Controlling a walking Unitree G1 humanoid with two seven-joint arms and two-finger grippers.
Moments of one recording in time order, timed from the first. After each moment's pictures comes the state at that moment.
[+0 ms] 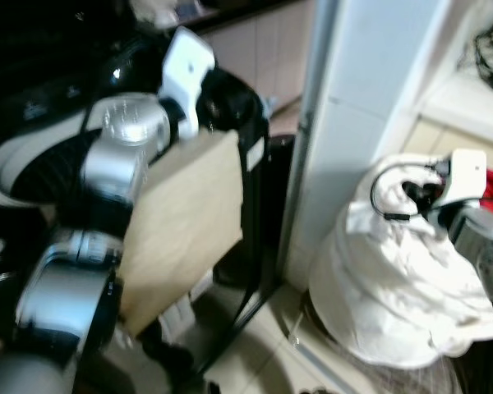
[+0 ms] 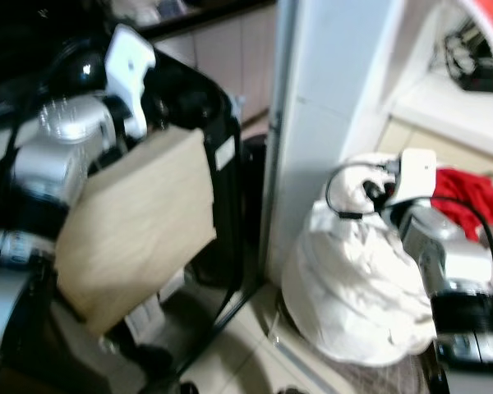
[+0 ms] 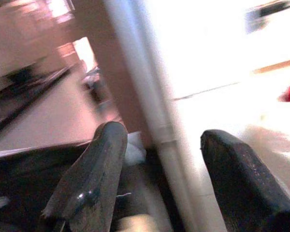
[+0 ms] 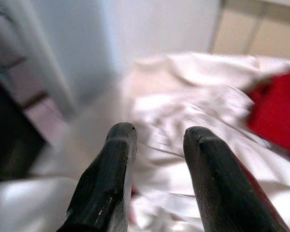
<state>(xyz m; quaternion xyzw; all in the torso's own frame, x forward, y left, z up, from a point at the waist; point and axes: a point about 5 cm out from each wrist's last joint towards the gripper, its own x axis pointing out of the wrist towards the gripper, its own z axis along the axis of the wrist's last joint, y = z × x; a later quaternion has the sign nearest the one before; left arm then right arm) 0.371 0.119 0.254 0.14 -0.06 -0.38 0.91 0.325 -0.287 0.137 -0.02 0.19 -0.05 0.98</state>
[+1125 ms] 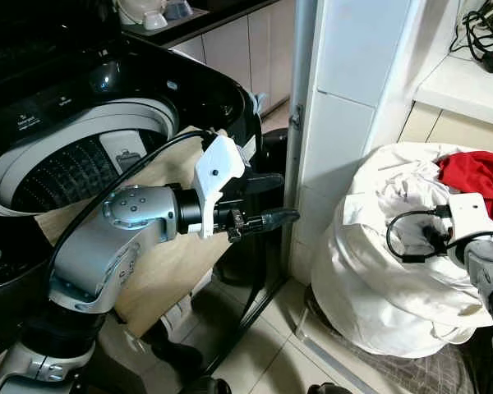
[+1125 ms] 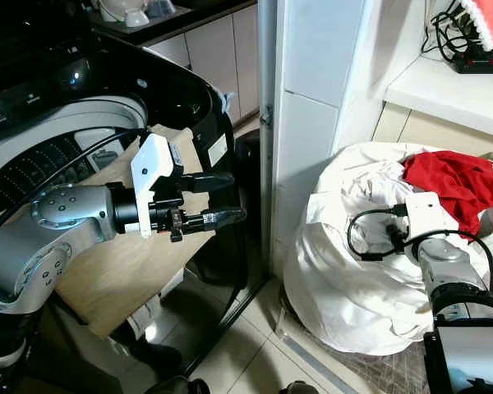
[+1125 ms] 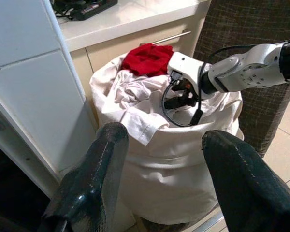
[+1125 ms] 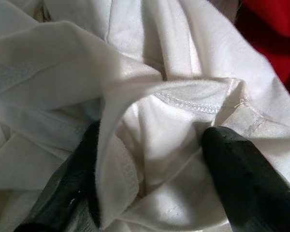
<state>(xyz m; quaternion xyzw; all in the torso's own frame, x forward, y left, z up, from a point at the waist) 0.271 0.093 0.220 0.10 0.02 -0.57 0.82 0.308 -0.331 0.075 -0.14 0.31 -0.10 0.93</state>
